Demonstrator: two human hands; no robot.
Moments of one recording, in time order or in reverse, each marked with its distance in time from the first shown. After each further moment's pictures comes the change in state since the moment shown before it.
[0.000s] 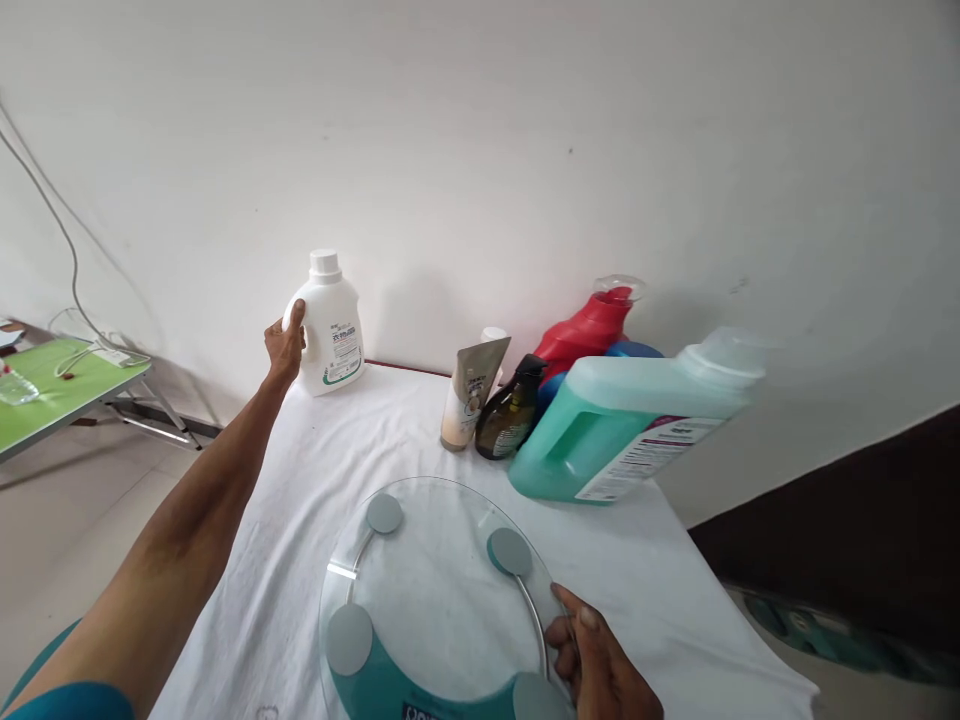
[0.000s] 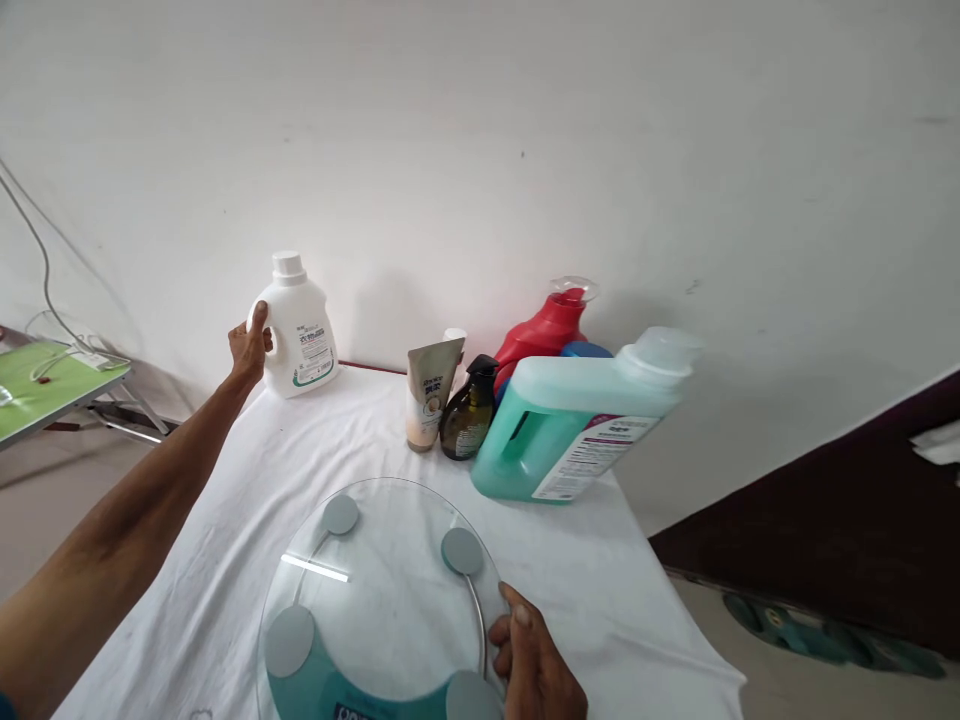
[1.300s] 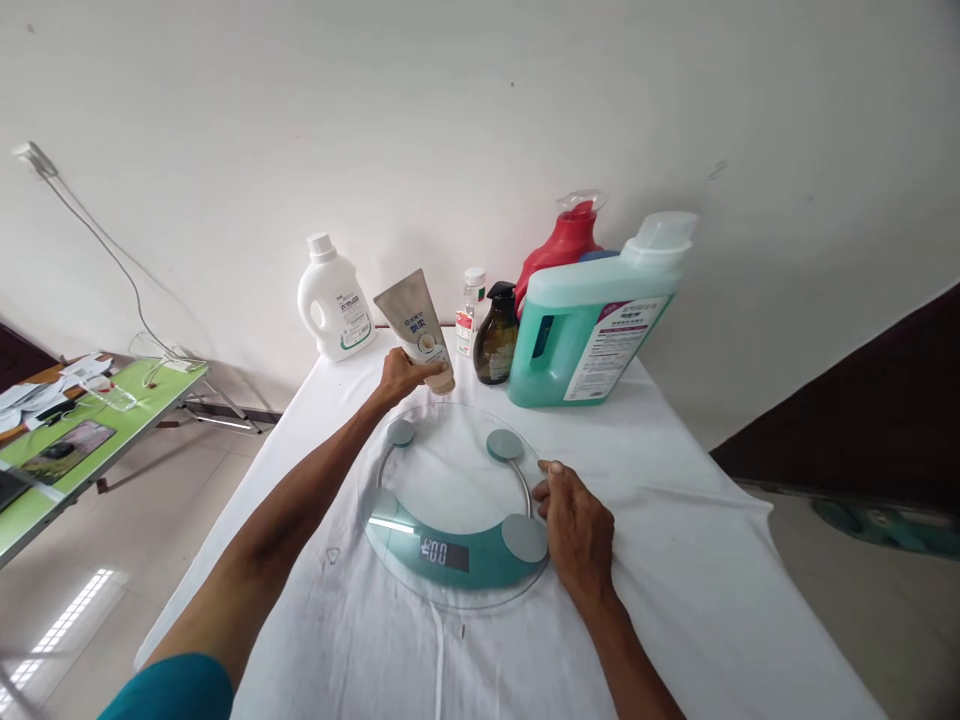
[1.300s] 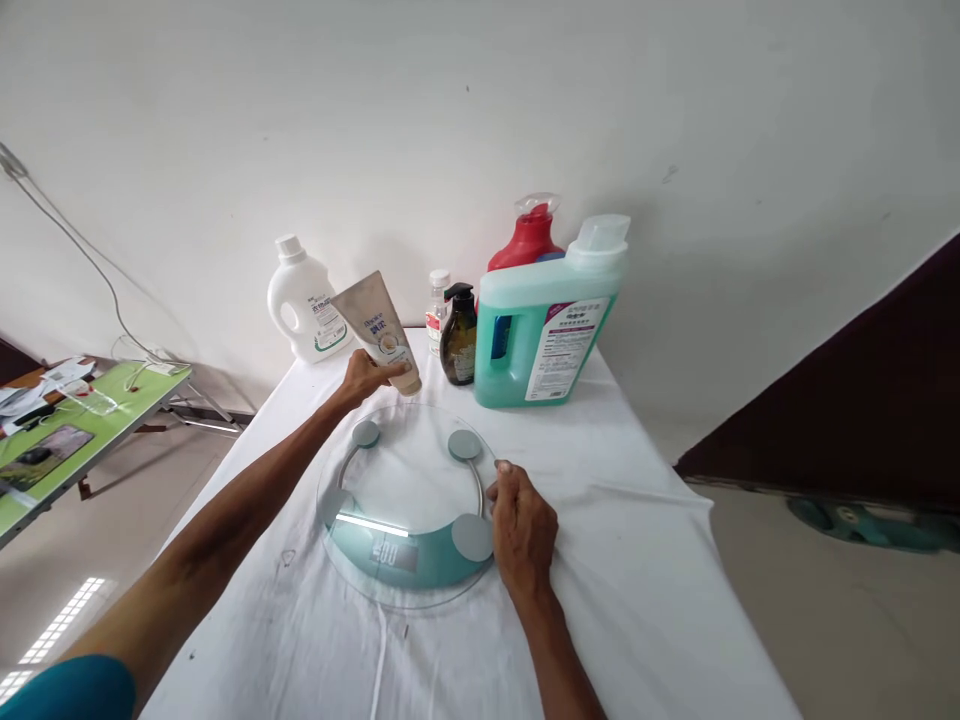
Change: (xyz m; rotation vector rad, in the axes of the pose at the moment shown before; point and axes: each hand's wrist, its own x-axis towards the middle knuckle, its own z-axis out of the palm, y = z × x) left_hand -0.216 0.040 0.055 0.121 -0.689 -0.144; right_hand -0.008 -0.022 0.010 0.044 0.005 -0.314
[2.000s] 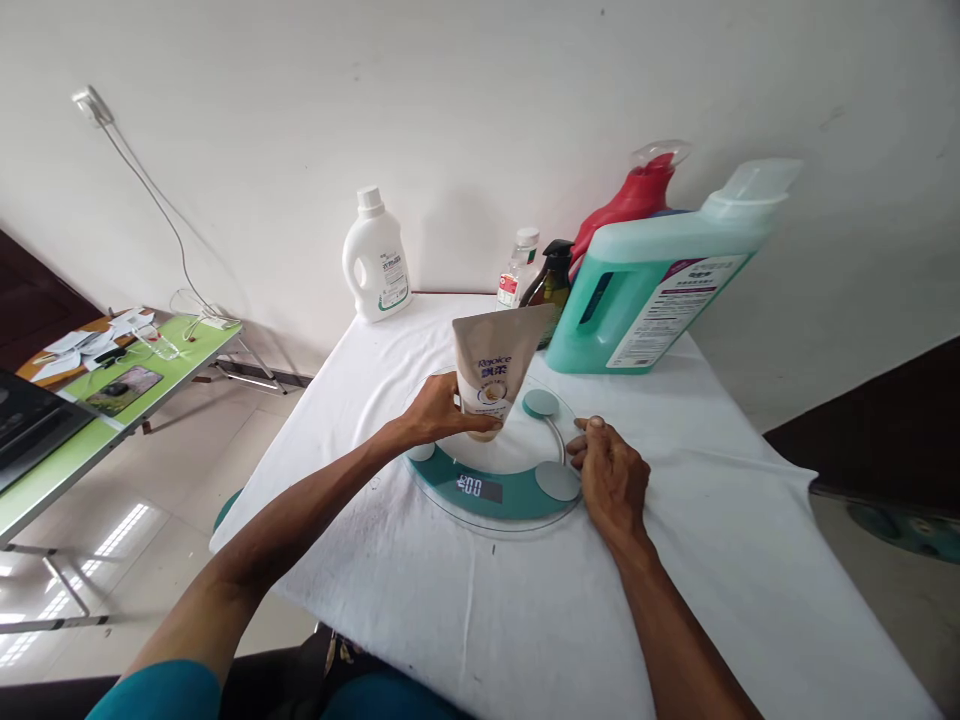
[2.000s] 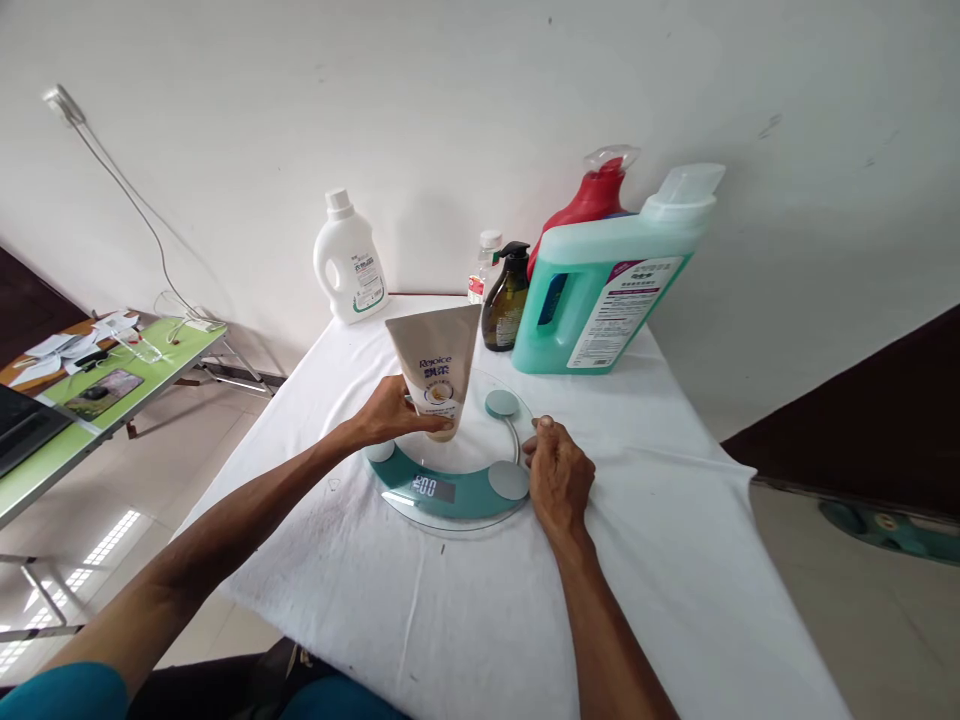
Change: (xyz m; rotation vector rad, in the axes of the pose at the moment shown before) left_hand -0.156 0.005 -0.023 0.167 -0.329 0.149; right_hand -0.002 0.003 0.002 -0.042 0.010 -0.012
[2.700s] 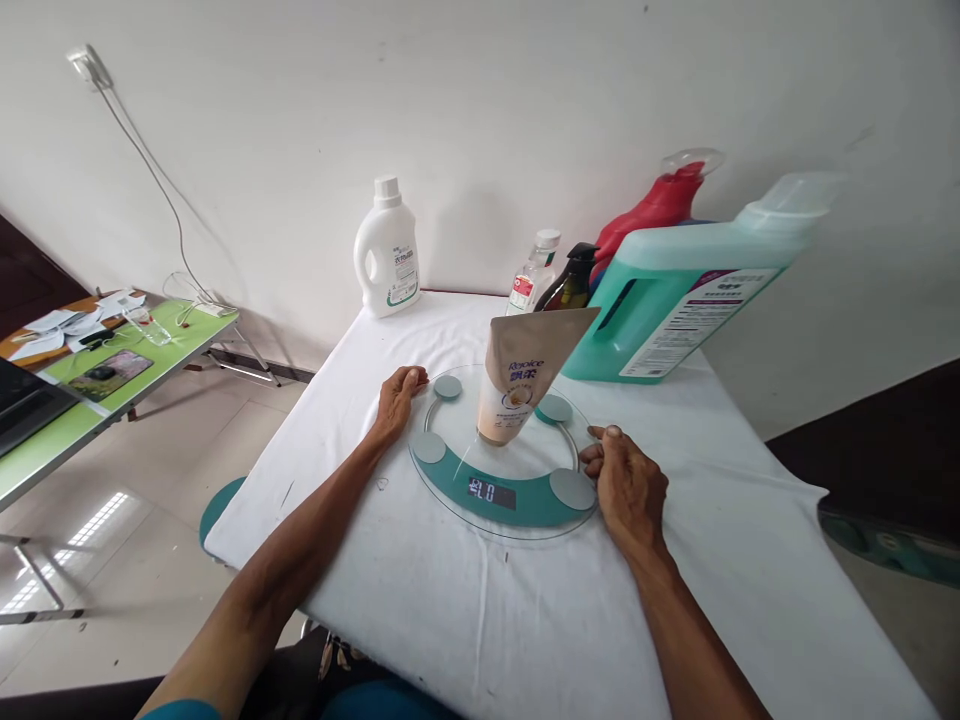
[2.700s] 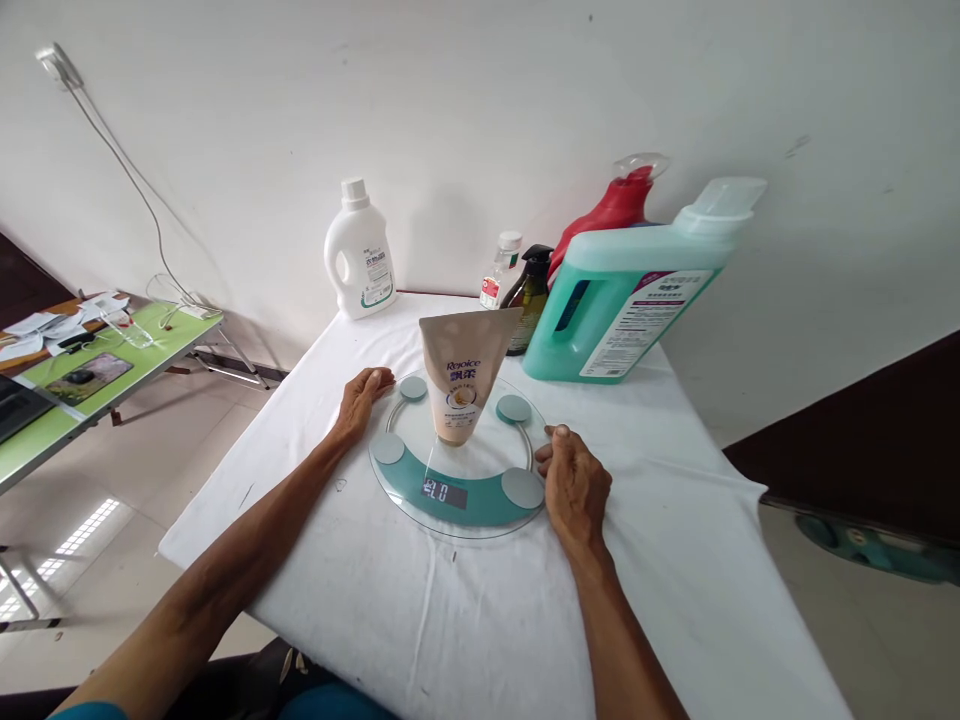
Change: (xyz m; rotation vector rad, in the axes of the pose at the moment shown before) left_hand -0.009 -0.103 -0.027 -0.385 0.492 -0.085; right_hand 0.001 -0.001 0.000 -0.053 -0.001 0.022
